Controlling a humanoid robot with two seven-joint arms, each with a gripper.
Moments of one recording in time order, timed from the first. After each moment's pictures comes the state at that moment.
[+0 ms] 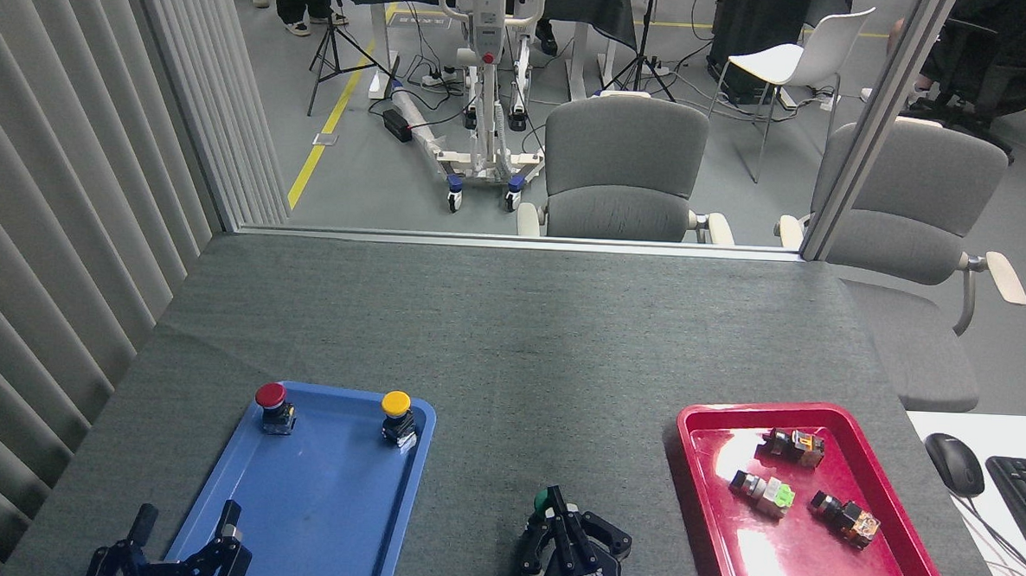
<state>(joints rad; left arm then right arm) 0.20 -0.01 0.34 -1.57 -1.36 -0.38 0.24 -0.01 0.15 0.33 -1.25 1.62 0.10 -0.16</state>
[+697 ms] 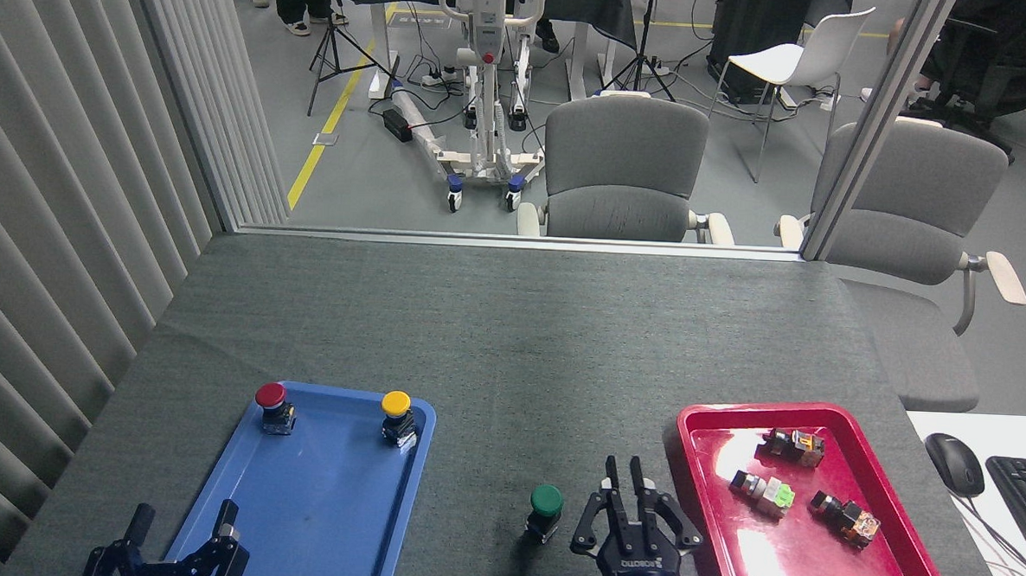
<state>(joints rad) 0.20 -0.01 0.35 -1.57 -1.36 -0.37 0.25 0.06 0.14 0.22 -1.42 1.55 0.17 -0.29</state>
